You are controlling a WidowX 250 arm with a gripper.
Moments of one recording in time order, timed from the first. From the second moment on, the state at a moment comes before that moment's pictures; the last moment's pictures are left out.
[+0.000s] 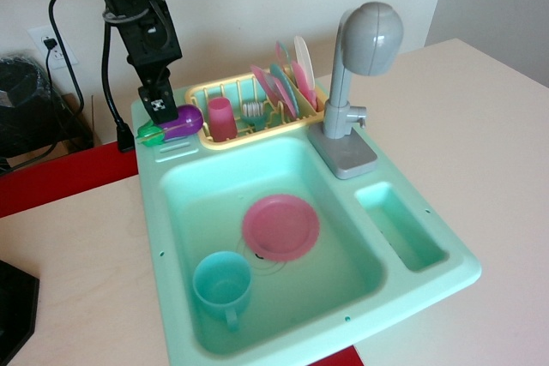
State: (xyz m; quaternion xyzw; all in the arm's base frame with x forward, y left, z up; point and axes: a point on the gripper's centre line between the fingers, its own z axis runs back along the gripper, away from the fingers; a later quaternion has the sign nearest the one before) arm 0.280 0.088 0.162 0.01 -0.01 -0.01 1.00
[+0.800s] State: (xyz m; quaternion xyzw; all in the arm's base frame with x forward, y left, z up) arm 0.291 0.087 0.144 0.02 0.01 -0.02 1.00
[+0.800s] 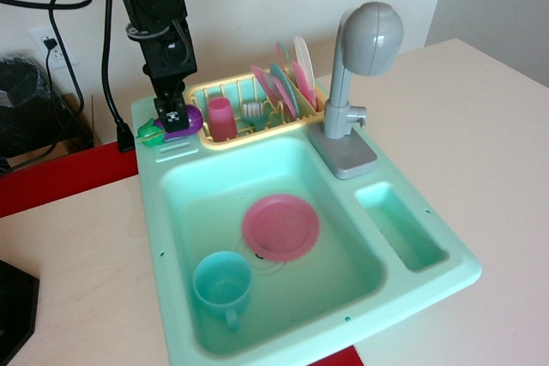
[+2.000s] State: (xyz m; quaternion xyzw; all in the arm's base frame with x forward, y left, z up) arm 0.292 0.076 0.120 0.05 0.00 -0.02 1.00
